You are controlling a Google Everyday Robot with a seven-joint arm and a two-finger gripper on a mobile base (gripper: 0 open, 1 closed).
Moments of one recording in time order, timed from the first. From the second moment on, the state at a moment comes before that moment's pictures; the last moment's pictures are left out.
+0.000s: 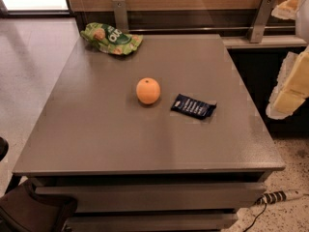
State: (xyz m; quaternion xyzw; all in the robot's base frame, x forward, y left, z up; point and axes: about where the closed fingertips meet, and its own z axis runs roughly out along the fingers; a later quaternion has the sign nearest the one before) arm 0.432 -0.201 1.022 -0.60 0.76 -0.08 0.22
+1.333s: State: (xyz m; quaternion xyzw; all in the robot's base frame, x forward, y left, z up) arm 0.484 -0.235 0.946 -0.56 0.74 0.03 0.37
